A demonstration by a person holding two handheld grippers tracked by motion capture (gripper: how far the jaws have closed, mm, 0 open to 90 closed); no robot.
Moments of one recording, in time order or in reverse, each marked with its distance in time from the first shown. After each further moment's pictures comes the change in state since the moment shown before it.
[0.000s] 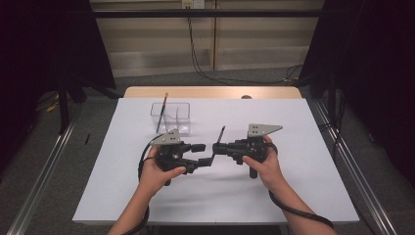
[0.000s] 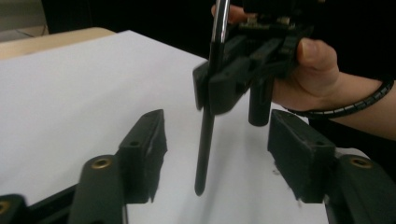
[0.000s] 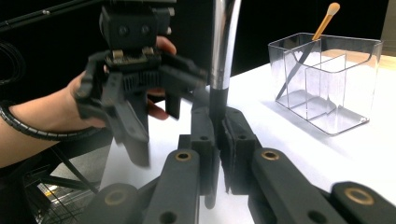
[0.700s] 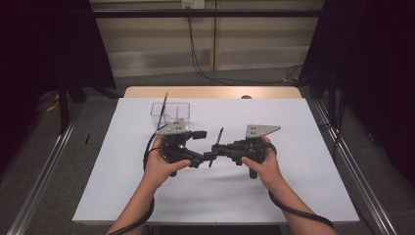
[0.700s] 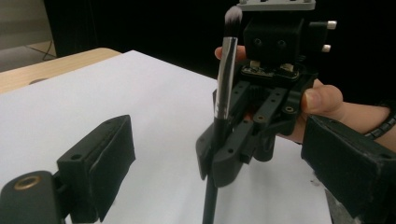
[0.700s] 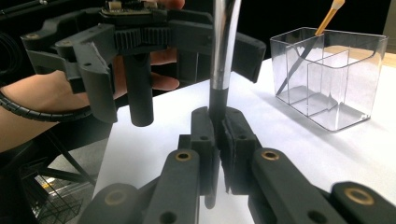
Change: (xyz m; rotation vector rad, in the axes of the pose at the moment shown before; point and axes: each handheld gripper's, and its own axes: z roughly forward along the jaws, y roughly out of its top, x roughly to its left) left arm 0.001 0.026 0.015 -0.019 0.000 0.020; right arm 0.001 -0.001 0.003 0.023 0.003 -0.019
